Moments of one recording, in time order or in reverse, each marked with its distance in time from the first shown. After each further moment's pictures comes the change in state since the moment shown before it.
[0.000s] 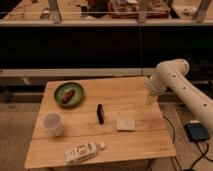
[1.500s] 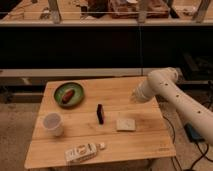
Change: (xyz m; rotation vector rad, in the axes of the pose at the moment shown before) arm -0.084 0.031 0.025 -0.001 -0.175 -0.179
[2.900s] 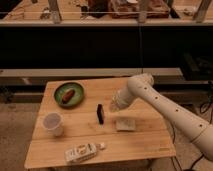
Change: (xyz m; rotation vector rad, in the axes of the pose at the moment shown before) arm -0.108 0.009 0.068 -0.098 -0.164 -0.134
